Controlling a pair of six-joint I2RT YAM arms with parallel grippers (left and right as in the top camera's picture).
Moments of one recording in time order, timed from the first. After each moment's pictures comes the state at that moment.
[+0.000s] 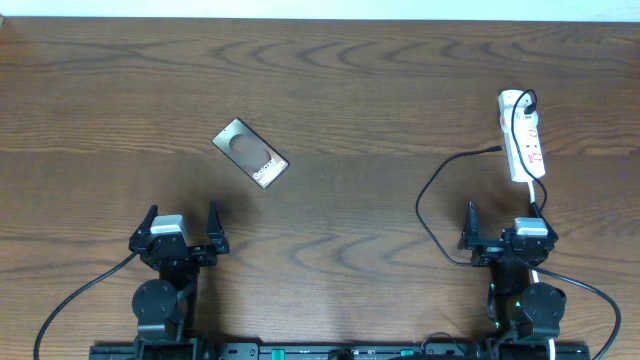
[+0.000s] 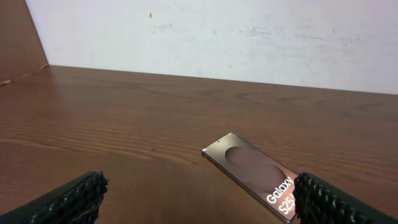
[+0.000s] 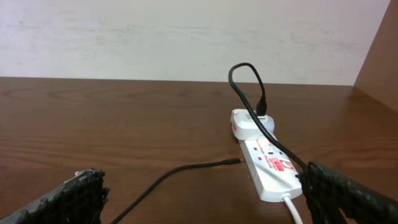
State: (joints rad) left arm 0.01 0.01 0.03 -0.13 -0.04 -0.06; right arm -0.04 0.01 0.01 -0.07 0.00 -0.05
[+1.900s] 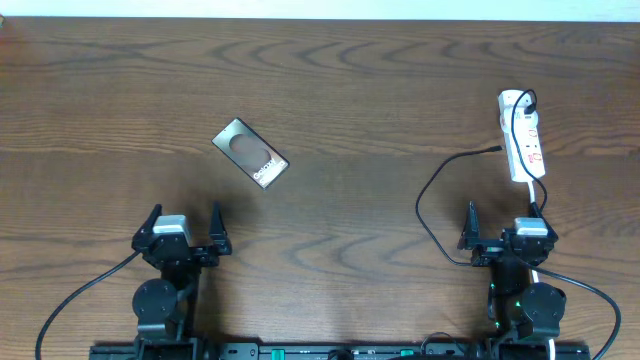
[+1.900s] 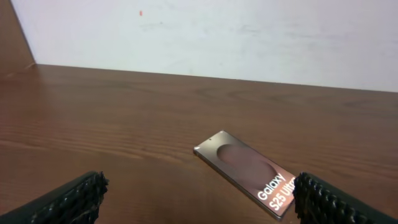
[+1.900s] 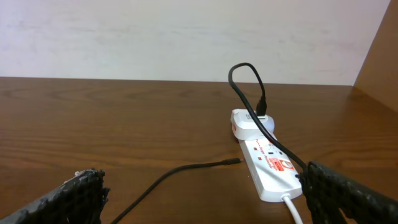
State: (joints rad) left arm 0.01 0.01 0.03 -0.13 0.00 -0.07; right arm -0.04 0.01 0.01 -0.07 0.00 -0.05
